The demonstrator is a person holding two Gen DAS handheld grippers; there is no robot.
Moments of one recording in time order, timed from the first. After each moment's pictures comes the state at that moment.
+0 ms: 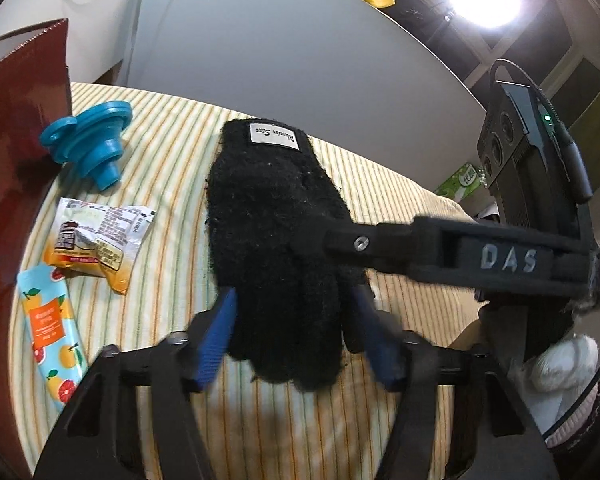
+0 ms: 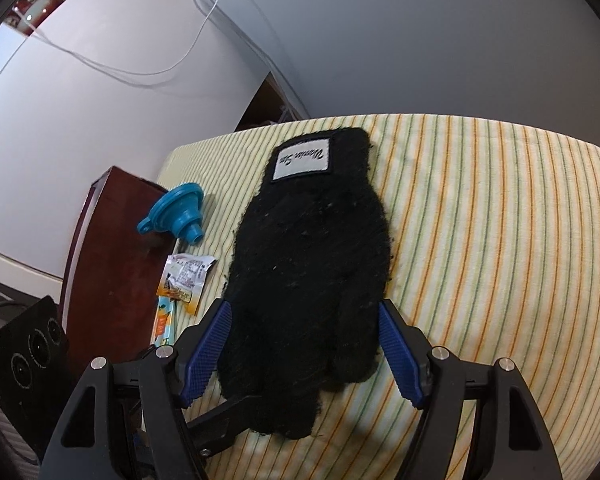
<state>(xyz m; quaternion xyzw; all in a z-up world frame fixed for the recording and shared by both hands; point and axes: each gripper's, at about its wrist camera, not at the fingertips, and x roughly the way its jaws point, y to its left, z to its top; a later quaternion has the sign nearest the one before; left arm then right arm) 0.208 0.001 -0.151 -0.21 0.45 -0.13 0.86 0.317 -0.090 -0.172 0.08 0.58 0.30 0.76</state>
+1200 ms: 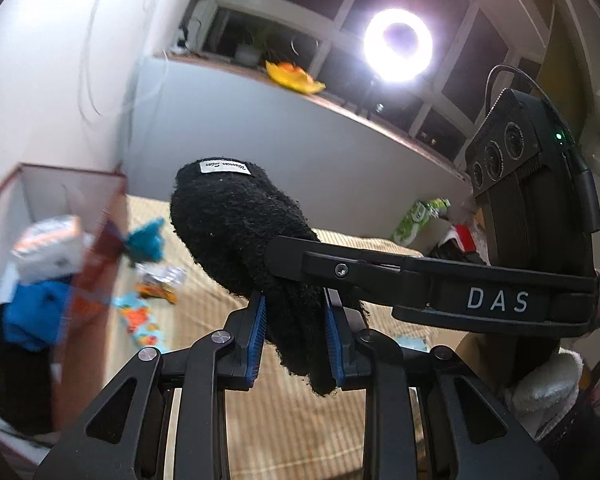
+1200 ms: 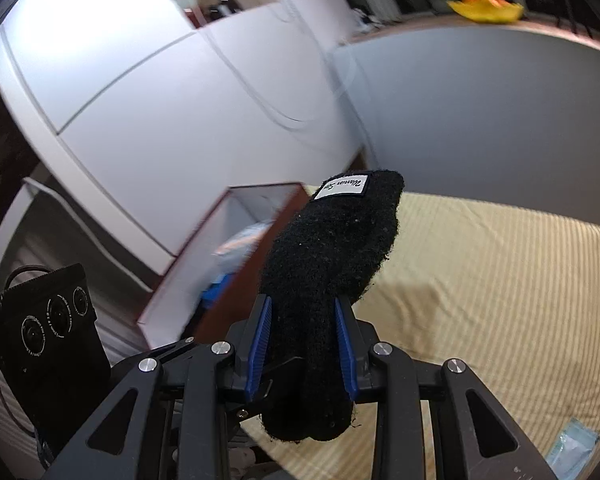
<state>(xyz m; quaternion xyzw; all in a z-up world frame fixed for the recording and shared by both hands) 0.091 0.020 -0.032 -0.16 0.31 -0.14 0.93 0.181 -0.076 -0.031 0.07 0.43 0.40 0.81</state>
